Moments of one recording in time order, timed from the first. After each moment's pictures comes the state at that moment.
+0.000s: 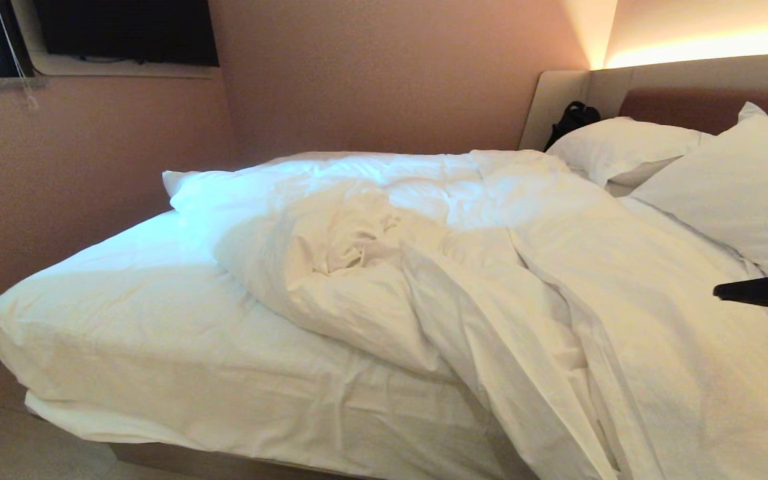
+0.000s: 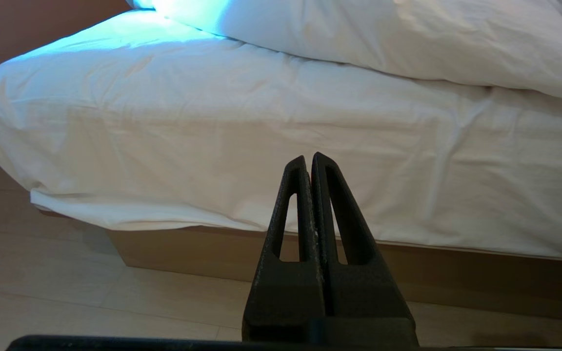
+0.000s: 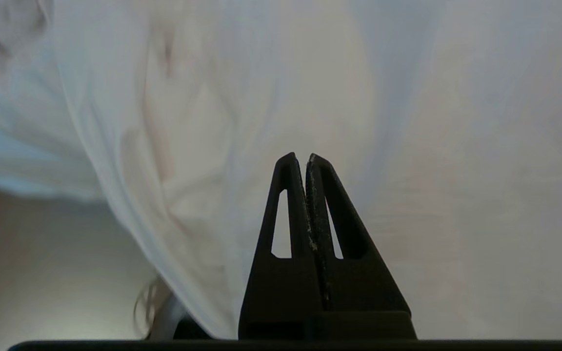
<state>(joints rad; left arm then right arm) 0.01 0.00 0.00 0.01 -0.01 0.02 -0.18 1.35 -1.02 0.28 0.38 0.16</state>
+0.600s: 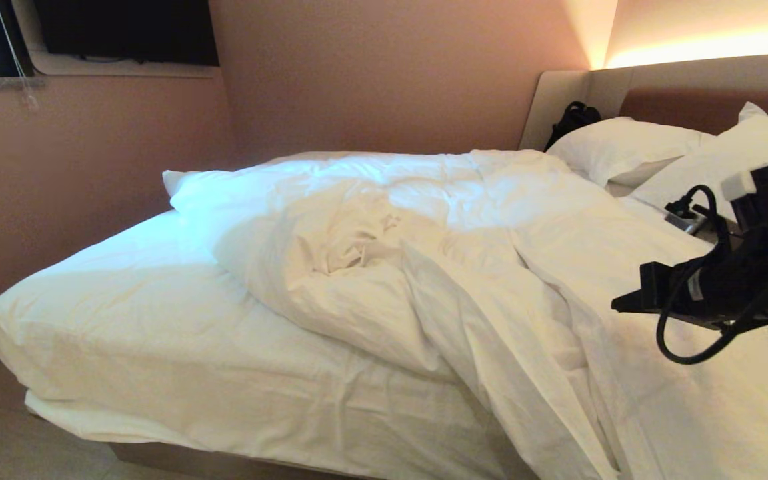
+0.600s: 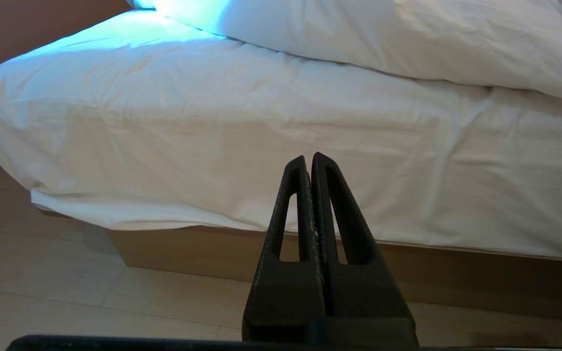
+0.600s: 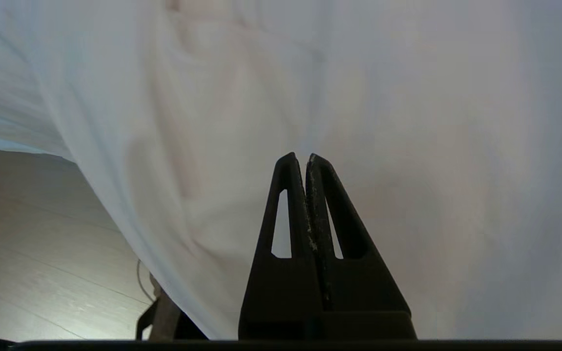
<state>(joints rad) 0.01 0.00 0.00 0.01 -0.01 0.02 0.11 1.60 -1.14 0.28 0.20 0.28</state>
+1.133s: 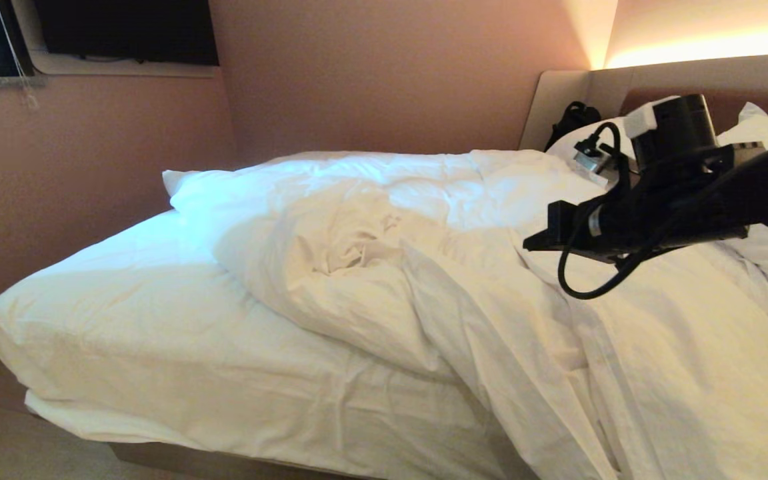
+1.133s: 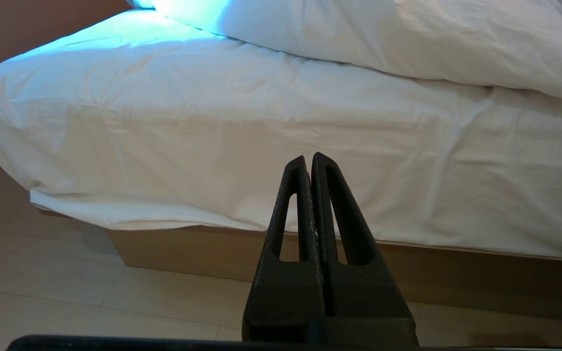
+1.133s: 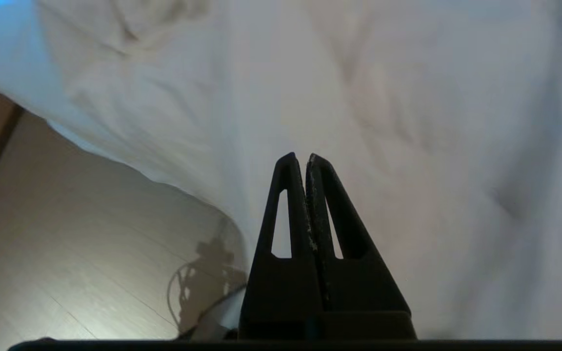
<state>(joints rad) 0.01 0.00 0.00 0.01 -0.01 0.02 0.33 1.78 -1.52 0.29 0.18 0.34</state>
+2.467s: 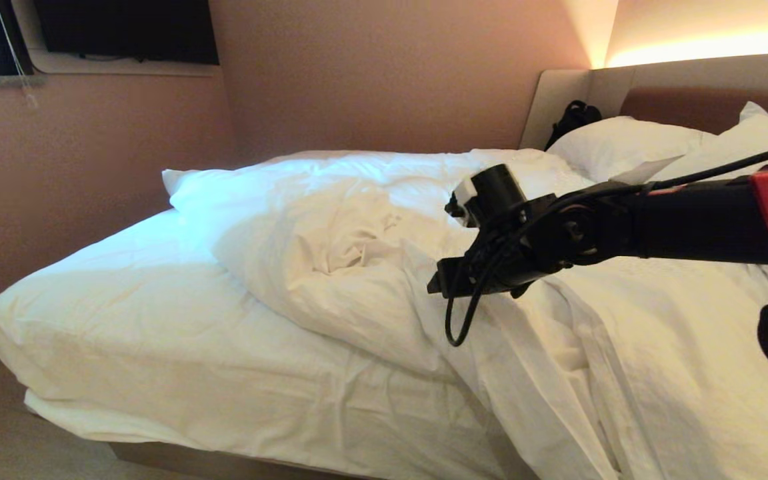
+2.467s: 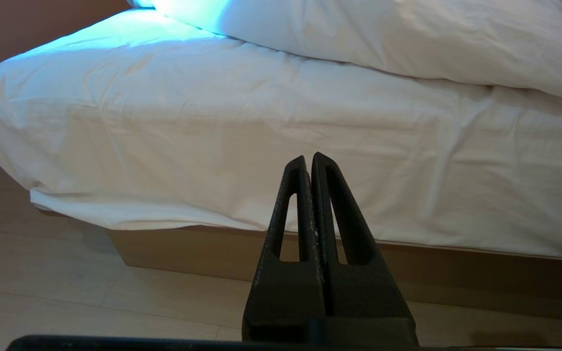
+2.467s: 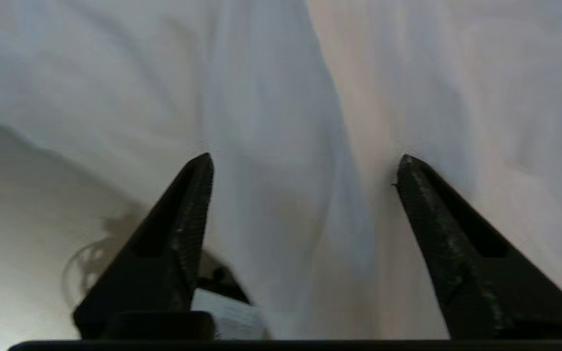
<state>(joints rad) 0.01 0.00 0.00 0.01 -0.01 0.02 0.60 2.12 -1.79 0.42 -0.16 0.28</state>
